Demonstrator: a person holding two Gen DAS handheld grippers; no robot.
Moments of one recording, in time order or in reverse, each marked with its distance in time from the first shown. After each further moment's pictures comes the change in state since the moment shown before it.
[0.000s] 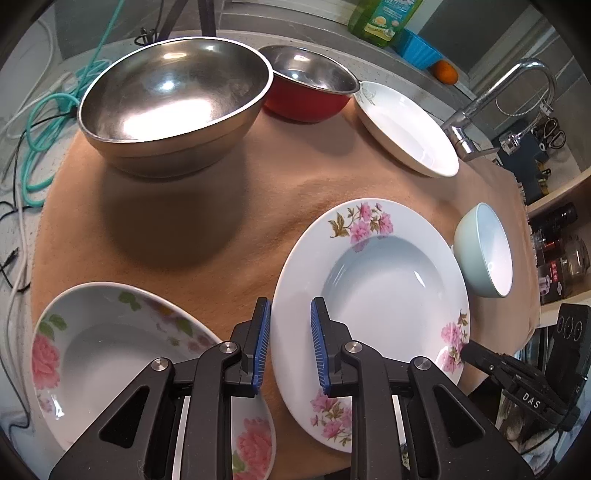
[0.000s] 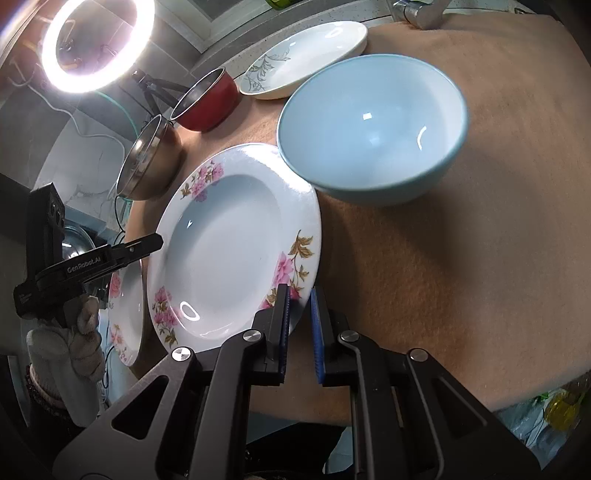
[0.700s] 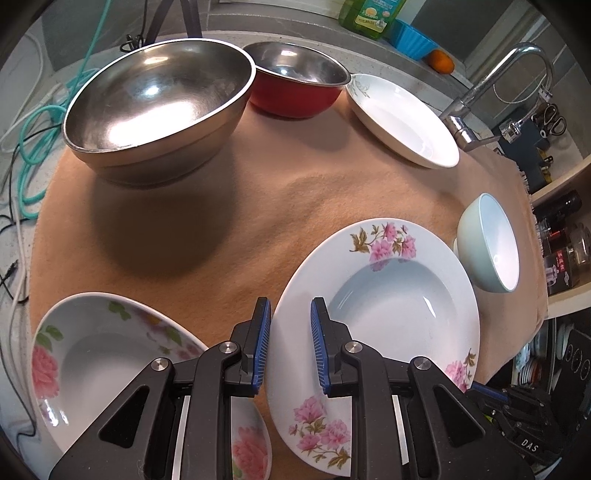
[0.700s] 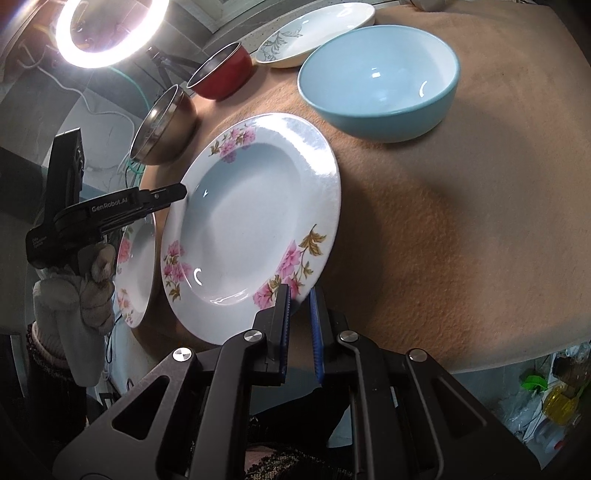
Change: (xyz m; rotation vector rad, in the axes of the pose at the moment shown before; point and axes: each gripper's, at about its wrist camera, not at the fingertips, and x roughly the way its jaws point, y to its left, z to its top) left arm 0.007 -0.010 0.002 0.036 0.006 0.023; right arm -0.010 0.009 -0.032 -0.026 0.071 0.017
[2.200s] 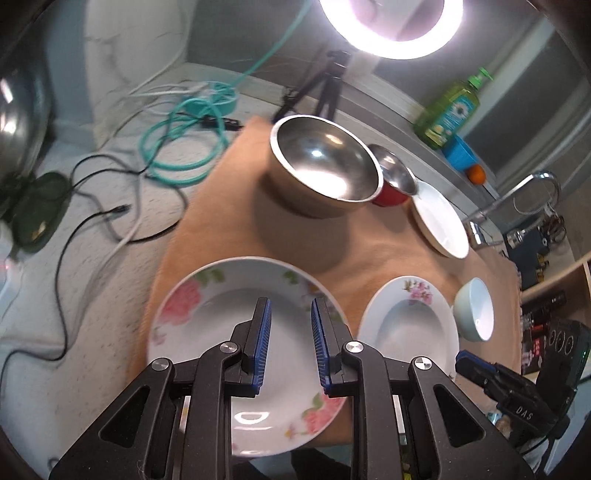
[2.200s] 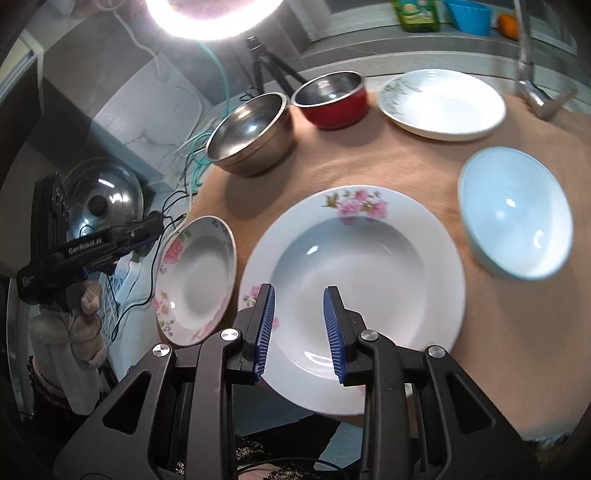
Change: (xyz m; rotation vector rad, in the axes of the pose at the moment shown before) left arm -0.107 0.097 -0.060 -0.332 -0.246 0.023; right arm 0.003 0.100 0.044 -0.304 -0.045 0.077
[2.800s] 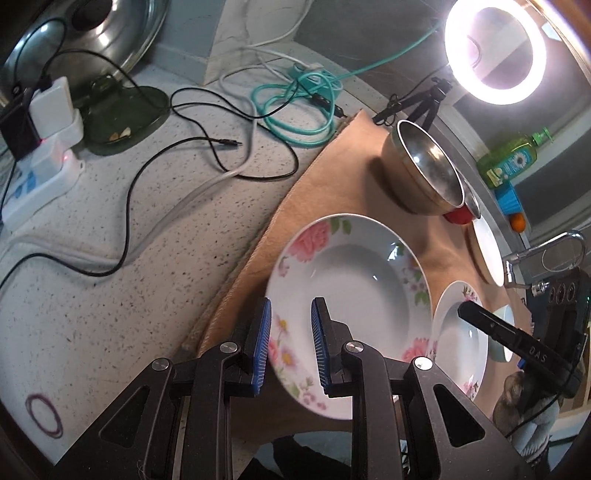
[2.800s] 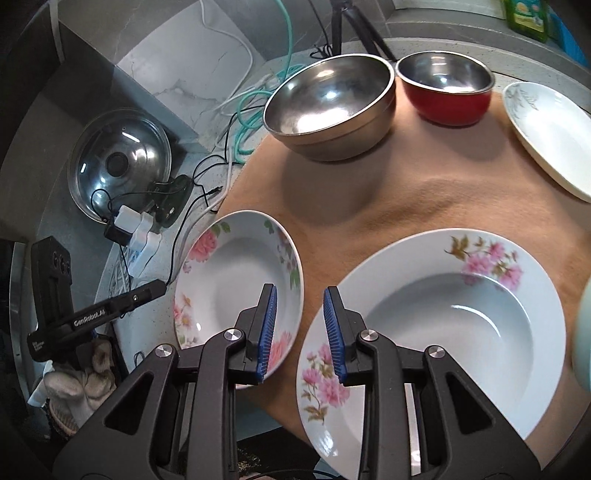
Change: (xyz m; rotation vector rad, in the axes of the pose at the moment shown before) left arm -0.013 0.083 -0.050 -0.252 -0.011 0.076; right arm 0.088 0.060 0.042 -0.148 0.153 0.107
